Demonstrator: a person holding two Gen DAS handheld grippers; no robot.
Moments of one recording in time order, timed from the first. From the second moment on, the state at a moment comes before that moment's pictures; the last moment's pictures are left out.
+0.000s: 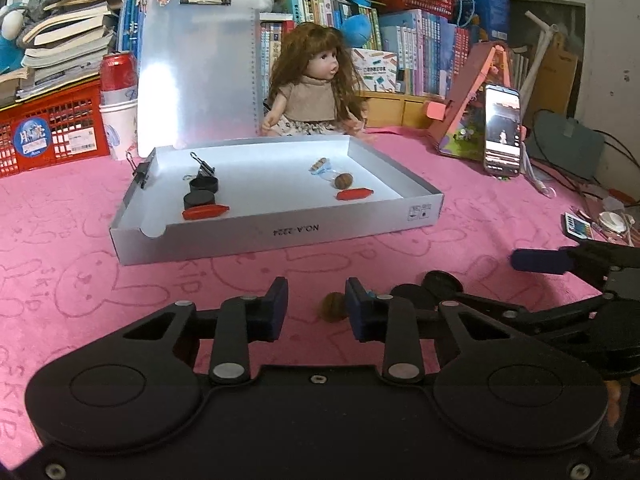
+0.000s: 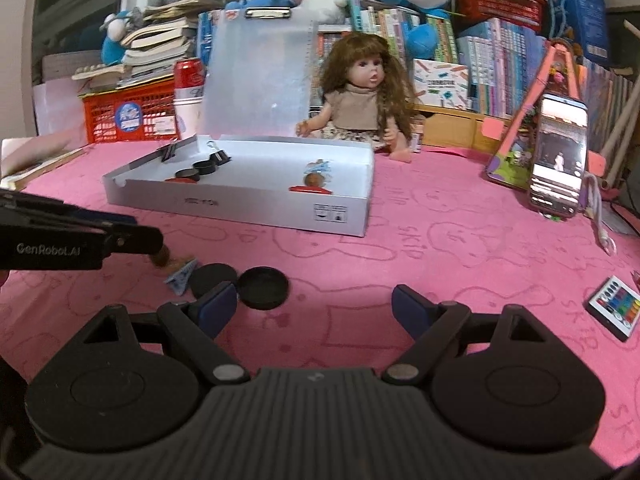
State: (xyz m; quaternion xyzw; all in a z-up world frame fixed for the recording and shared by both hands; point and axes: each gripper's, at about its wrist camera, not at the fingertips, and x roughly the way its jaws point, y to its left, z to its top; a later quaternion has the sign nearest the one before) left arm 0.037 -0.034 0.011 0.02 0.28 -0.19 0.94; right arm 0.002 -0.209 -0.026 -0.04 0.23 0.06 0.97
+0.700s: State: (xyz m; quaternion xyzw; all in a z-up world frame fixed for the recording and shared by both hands) left arm 0.046 -0.040 -0.002 0.00 0.30 -0.19 0.94; right arm 0.020 -0.200 -0.028 -0.03 0.24 0.06 0.97
